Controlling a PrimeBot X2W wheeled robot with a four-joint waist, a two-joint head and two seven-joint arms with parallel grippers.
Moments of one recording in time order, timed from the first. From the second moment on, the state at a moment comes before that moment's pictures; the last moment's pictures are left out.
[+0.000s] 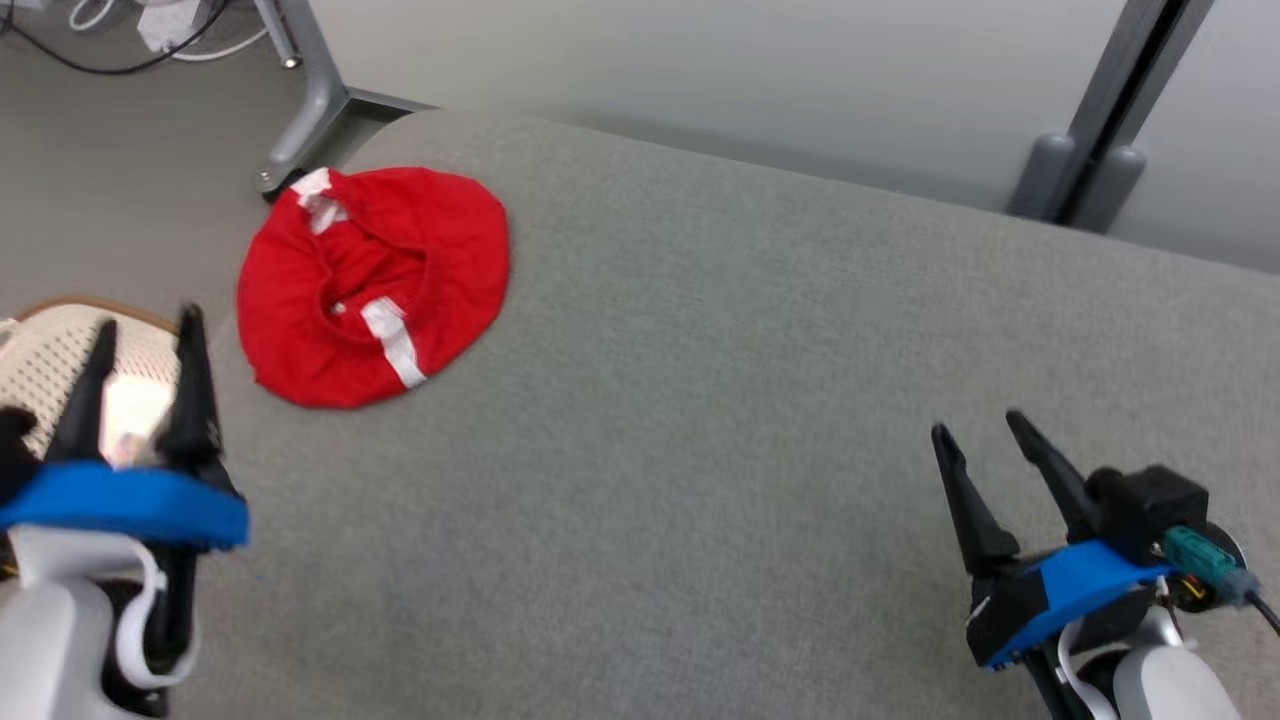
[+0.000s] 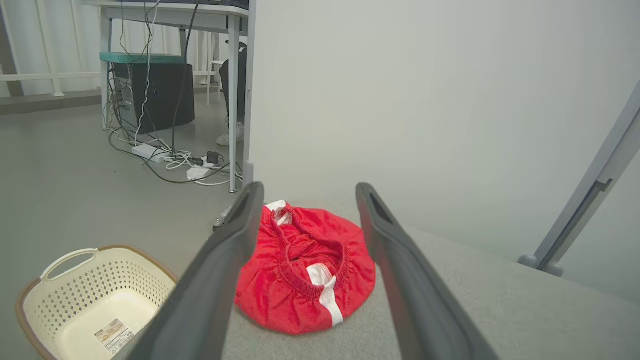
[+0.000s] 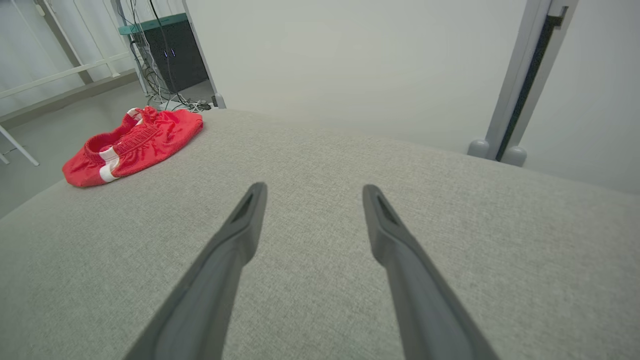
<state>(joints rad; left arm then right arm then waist) -0.19 0.38 -0.12 0.08 -0.61 0.04 -0.09 -0.10 -0.10 0.04 0.09 0.17 0.13 0.02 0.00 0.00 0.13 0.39</state>
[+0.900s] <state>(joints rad) -0.60 0.62 0.06 0.54 -0.86 0.21 0.55 -0.32 -0.16 0.11 -0.19 0.15 0.13 0.07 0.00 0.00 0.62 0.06</state>
